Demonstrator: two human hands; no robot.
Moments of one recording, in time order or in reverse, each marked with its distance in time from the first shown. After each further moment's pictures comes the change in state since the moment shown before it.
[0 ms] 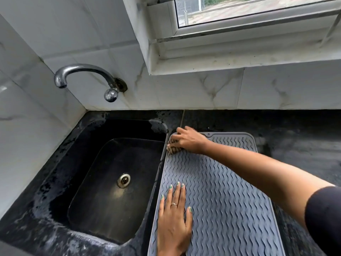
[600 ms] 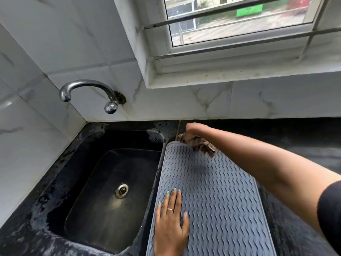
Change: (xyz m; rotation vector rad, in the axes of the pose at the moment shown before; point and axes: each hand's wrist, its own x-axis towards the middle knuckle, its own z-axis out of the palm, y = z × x) left_hand 0.003 -0.003 0.005 0.045 0.042 -0.013; right_hand 0.009 0.041 -0.077 0.678 -0.607 0.842
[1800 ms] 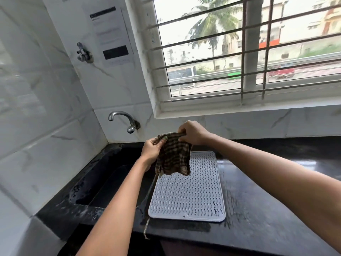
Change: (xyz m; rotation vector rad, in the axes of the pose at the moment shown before) left_hand -0.047 0.090 -0.270 -1.183 0.118 -0.060; right_hand -0.342 0.012 0.013 0.227 0.703 -0.478
